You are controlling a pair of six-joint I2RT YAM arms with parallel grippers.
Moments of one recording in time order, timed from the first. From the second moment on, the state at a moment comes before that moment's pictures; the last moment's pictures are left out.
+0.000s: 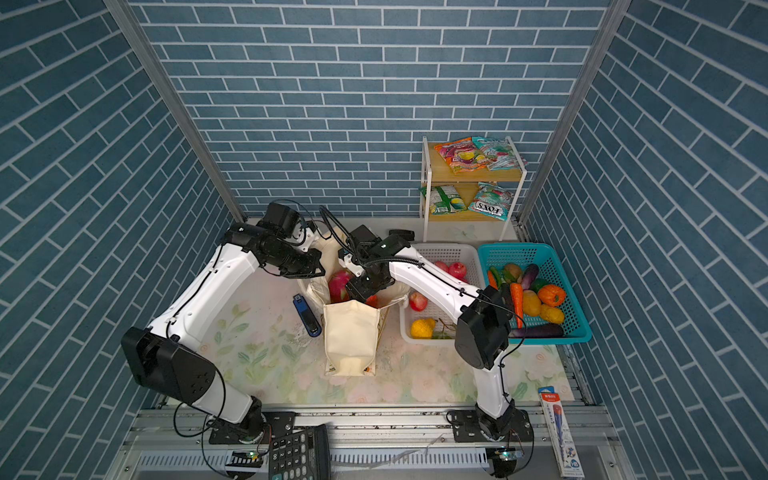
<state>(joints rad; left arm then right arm) -0.32 1.57 1.61 -1.17 0.36 -0.25 0.87 1.96 1.86 -1.09 -0.18 -0.01</state>
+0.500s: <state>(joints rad) -0.32 1.56 1.58 -1.14 0.36 -0.28 0.87 2.03 1.87 -1.07 -0.21 -0.02</state>
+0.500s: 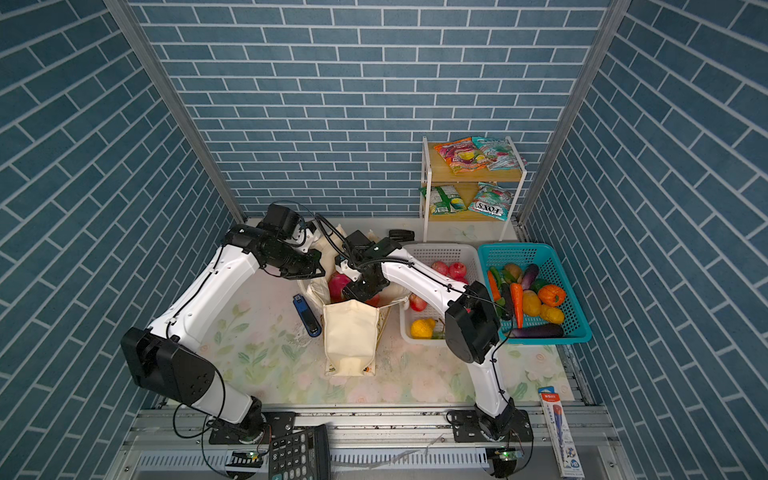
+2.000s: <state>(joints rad) -0.32 1.54 1.55 -1.12 0.36 -0.25 0.62 1.56 1.75 -0.95 0.14 -0.02</state>
